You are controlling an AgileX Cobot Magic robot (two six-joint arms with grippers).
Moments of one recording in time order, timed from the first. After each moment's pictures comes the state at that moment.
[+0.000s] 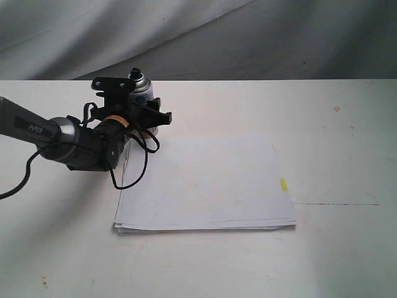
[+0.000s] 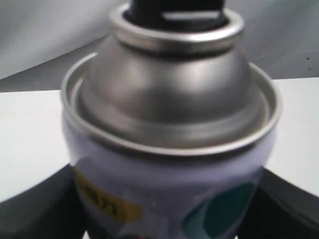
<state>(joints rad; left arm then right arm) -0.40 2.33 -1.22 -0.26 -0.72 0.07 0.19 0.15 0.00 0.05 0.07 -0.05</state>
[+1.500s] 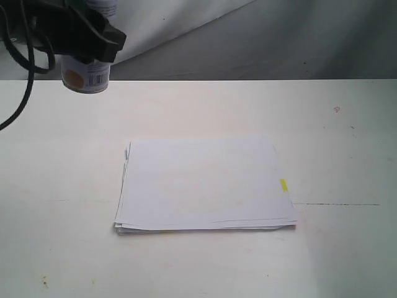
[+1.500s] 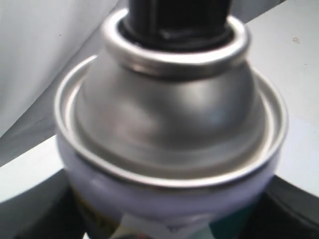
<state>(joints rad) -0.44 1.40 -1.18 -0.11 0.44 0.34 0.19 0.15 0.00 0.05 0.07 -0.05</state>
